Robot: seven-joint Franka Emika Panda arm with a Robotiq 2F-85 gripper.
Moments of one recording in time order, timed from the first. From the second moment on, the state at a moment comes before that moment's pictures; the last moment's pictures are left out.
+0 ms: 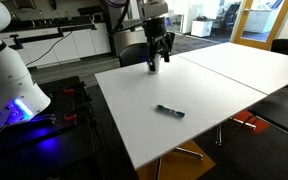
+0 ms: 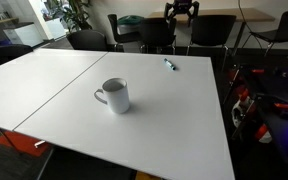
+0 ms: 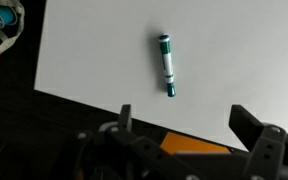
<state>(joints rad) -0.20 0.10 -0.18 -2.38 -0.17 2.63 0.97</state>
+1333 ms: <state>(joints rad) -0.17 0.52 -0.18 -2.25 0.10 2.91 0.62</state>
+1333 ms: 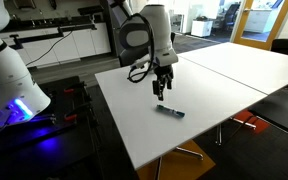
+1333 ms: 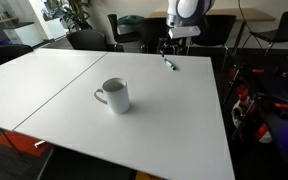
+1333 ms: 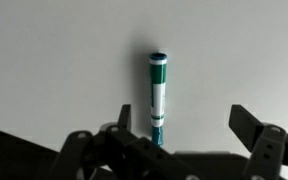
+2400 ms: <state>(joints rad) -0.16 0.66 -0.21 -2.16 0.20 2.90 0.61</state>
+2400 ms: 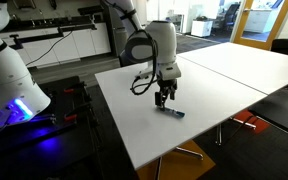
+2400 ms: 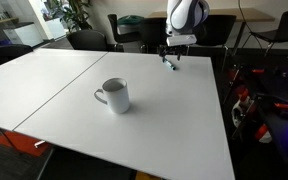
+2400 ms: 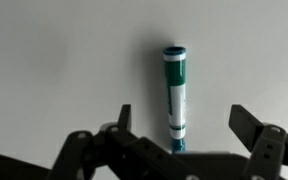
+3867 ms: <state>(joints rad) -0.16 0.74 -0.21 -2.07 0.22 2.89 0.61</state>
